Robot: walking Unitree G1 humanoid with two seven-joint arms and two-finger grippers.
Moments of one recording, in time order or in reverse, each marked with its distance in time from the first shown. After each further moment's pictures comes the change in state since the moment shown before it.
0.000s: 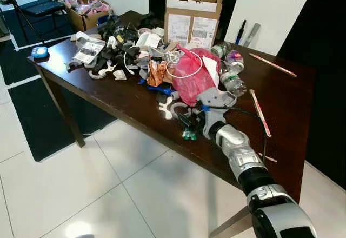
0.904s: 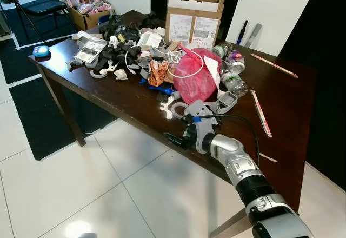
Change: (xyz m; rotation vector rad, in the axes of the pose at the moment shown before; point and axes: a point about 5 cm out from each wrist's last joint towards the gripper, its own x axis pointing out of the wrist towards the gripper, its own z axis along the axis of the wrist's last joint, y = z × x) left arm 0.001 -0.002 0.005 0.036 -0.014 -0.010; right arm -0.001 0.023 -0.035 -0.095 0.182 0.045
